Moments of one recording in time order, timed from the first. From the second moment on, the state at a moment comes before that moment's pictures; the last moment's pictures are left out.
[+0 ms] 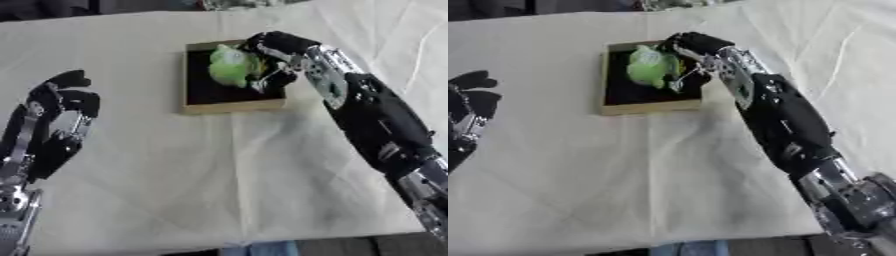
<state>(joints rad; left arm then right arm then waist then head) -0.23 0.27 -0.16 -1.86 -0.27 0.02 0.02 -0.99 -0.29 0.21 -0.83 0.95 -0.41 0.25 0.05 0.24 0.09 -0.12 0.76</state>
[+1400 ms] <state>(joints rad) -0.22 0.27 -0.14 -1.86 -0.27 0.01 0.03 -0.98 -0.48 0.27 -1.24 0.74 -0.38 0.24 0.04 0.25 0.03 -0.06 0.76</state>
